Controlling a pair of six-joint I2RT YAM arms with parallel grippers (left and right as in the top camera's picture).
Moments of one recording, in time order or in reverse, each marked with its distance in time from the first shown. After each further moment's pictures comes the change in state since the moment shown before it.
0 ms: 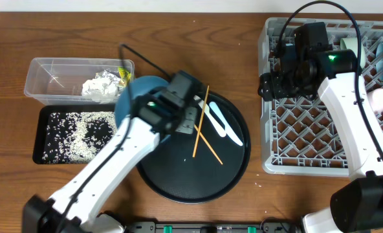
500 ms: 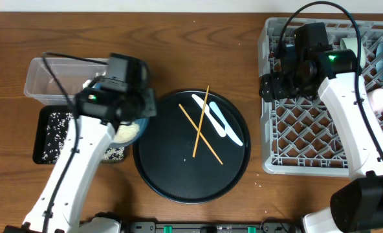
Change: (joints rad) left arm 0.370 -0.090 0.000 -0.024 0.231 0.003; right arm 0.000 0.000 0.000 -0.013 0.018 0.000
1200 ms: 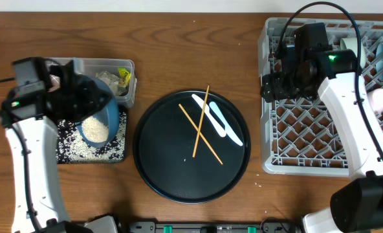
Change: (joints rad) left arm 0.556 0.000 0.000 -0.015 0.568 0.190; right arm 0.000 0.000 0.000 -0.003 0.018 0.000
